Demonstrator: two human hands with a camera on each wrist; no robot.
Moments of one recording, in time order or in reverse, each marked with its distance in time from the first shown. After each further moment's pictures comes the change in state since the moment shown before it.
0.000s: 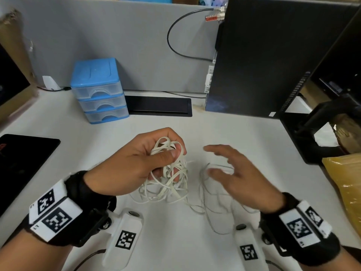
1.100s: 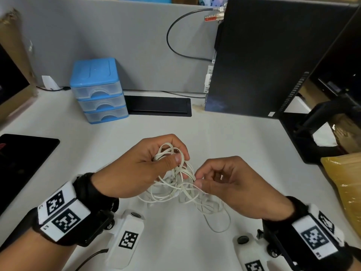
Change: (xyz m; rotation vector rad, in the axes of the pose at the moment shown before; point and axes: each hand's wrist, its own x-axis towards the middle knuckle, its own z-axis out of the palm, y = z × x) left_hand 0.002 -0.009 0.004 0.109 -0.016 0.027; right_hand -0.014 -0.020 0.003 0.257 -0.187 -0.040
